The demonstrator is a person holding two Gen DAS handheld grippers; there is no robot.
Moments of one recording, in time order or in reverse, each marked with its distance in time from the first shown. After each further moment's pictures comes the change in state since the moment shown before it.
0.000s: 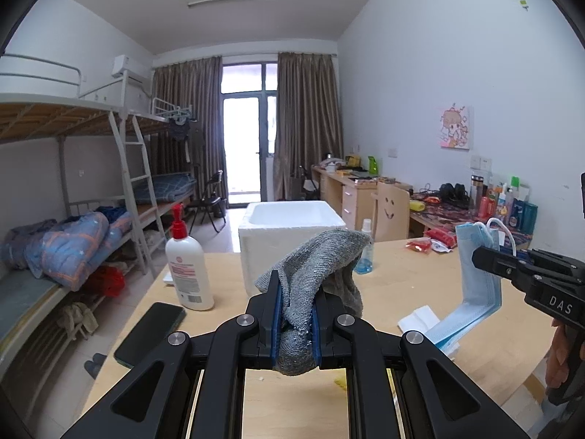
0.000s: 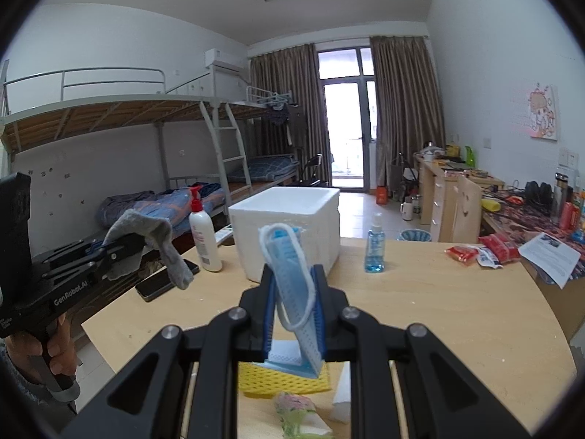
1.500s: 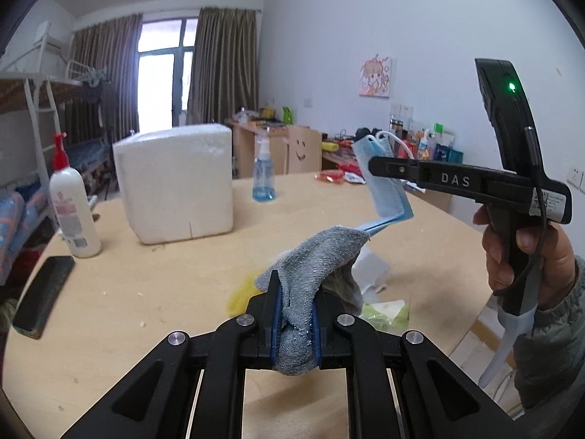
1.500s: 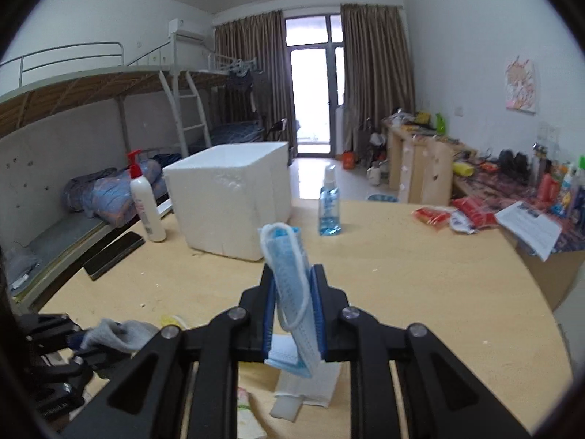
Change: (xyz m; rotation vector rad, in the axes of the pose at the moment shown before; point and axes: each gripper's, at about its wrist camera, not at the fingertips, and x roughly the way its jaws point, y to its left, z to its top) left arm 0.021 -0.050 -0.069 0.058 0.193 -0.358; right arm 0.037 -0.044 -0.017 0.036 0.136 -0.148
